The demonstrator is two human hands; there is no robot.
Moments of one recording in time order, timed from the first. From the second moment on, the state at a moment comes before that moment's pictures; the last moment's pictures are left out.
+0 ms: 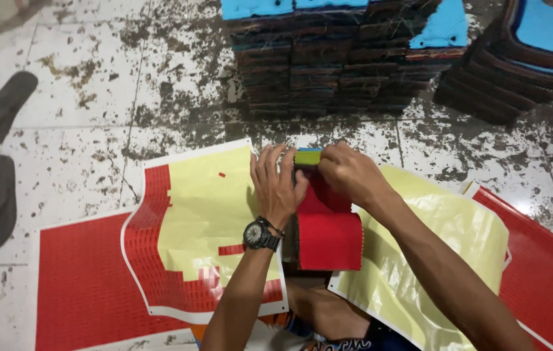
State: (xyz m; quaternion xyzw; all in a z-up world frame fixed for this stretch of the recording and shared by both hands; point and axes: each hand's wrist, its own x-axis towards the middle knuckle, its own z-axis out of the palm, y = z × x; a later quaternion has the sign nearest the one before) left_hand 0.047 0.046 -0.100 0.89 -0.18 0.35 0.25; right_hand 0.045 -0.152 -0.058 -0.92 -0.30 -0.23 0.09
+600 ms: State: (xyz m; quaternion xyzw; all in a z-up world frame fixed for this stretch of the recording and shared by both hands) left_hand 0.040 0.052 -0.042 0.56 -0.08 0.03 0.83; right_hand 0.054 -0.134 0.007 -0.86 -0.12 0.13 0.48
